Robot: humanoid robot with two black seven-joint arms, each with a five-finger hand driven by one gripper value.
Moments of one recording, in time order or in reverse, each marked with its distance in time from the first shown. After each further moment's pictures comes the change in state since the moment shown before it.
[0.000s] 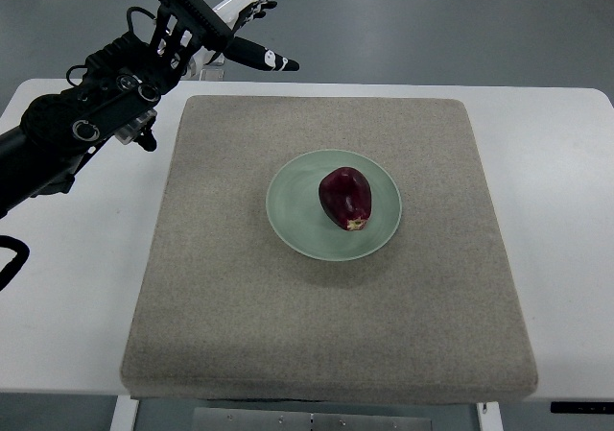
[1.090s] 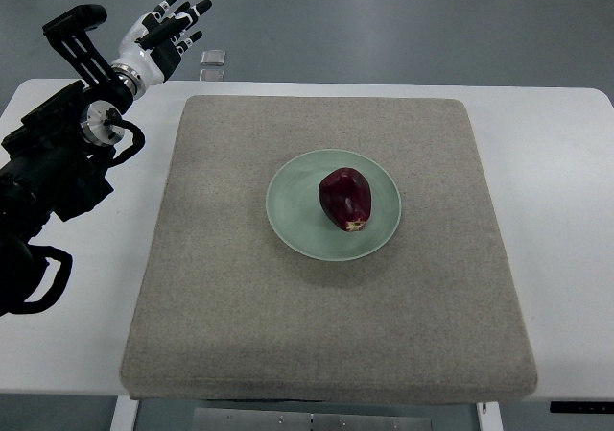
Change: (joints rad) left arm 0.014 -0.172 -0.097 0.571 -0.924 -0.380 0.080; right arm 0.000 0.000 0.000 0.000 0.000 0.000 0.000
